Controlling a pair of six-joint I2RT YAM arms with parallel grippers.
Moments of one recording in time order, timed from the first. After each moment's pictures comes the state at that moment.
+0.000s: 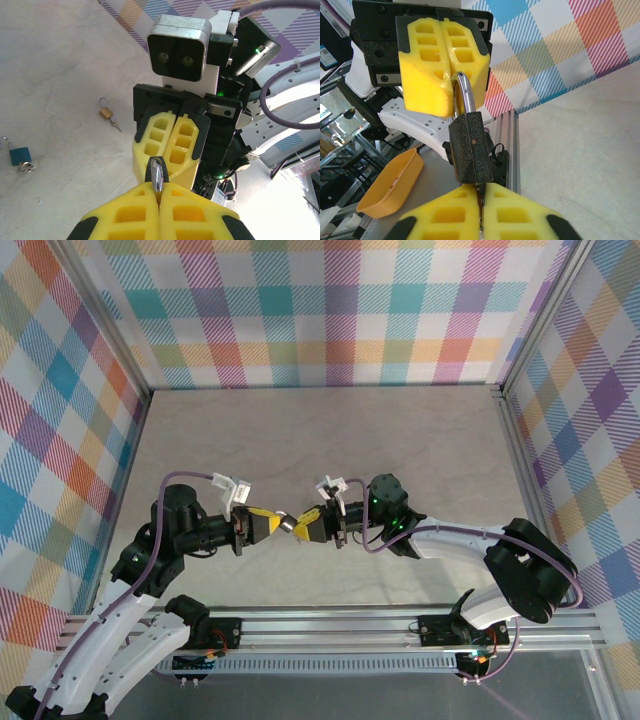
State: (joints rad) left arm -0.47 0.61 0.74 -0.50 0.67 -0.37; right arm 0.84 1.45 0.64 0.82 -0.94 0.55
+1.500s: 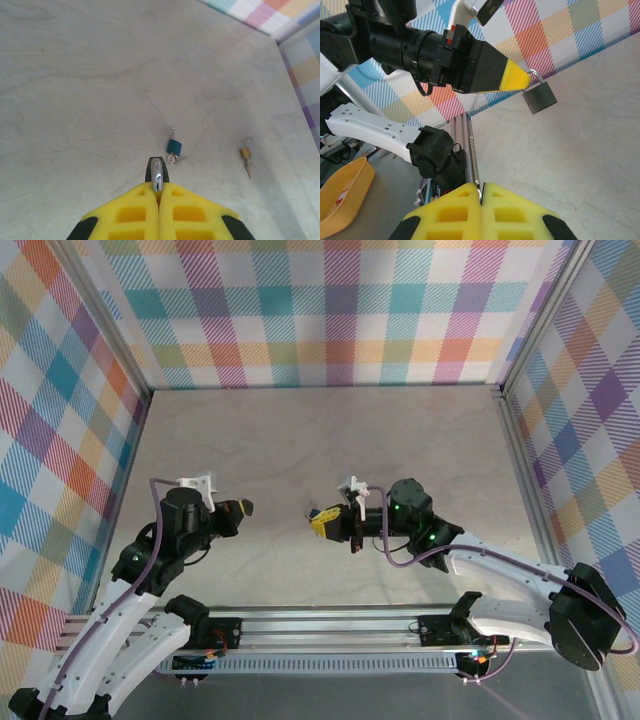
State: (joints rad) left arm -0.44 0.62 0.73 -0.68 0.01 -0.61; right arm 0.84 1.10 0.61 0.35 -0.68 0.35
